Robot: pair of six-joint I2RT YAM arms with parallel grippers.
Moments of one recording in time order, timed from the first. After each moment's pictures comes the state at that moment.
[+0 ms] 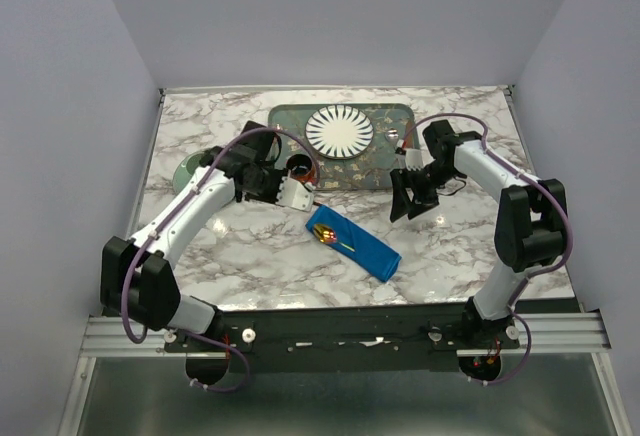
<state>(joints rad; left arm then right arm) -0.42 1.43 1.22 -0.91 0.25 1.44 0.21 1.77 1.28 -0.99 -0.59 -0.15</state>
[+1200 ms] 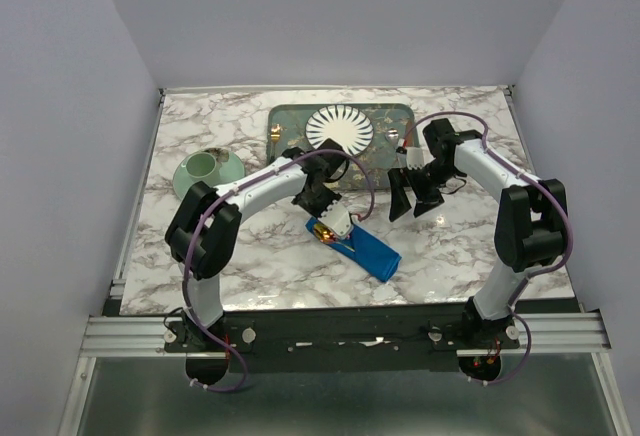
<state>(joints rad) -0.71 1.84 1.40 -0.91 0.10 1.59 0.21 1.77 1.29 -0.99 -0.53 -0.15</state>
